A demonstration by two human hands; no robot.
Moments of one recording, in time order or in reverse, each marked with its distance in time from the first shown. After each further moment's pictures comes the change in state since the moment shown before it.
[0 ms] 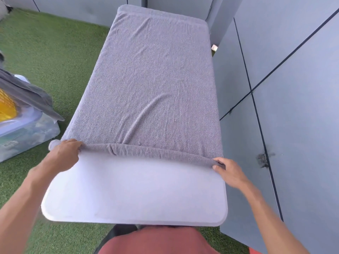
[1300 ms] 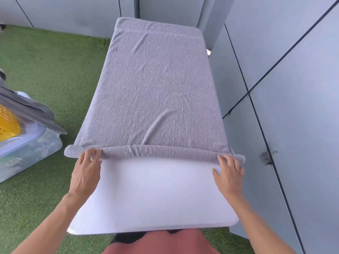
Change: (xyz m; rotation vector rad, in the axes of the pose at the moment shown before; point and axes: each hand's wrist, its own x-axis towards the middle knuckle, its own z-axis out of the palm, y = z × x) left_hand -0.022 0.008 0.027 -0.032 0.423 0.179; right_hand -0.010 -0.028 0.067 -0.422 0.608 0.018
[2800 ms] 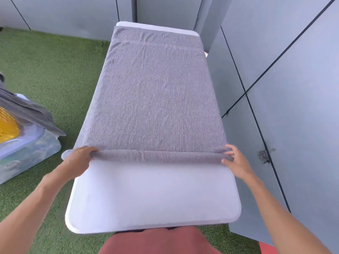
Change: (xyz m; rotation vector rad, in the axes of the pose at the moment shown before) left_hand 0.046 -0.035 -0.030 -0.182 -0.423 -0.081; right_hand 0.047 0.029 -0.028 0.558 -0.377 0.171
